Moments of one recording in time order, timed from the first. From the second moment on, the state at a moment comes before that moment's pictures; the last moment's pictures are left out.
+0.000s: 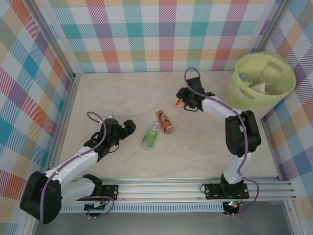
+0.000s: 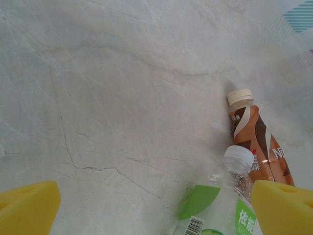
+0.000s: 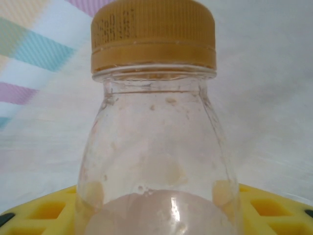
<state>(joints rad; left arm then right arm) -0.43 1.09 0.50 -0.11 -0.06 -0.89 0.38 1.72 1.25 -0.15 -0.02 0.84</state>
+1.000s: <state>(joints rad) -0.43 1.34 0.68 0.02 0.18 -0.89 -0.04 1.20 1.44 -0.32 0.04 0.20</state>
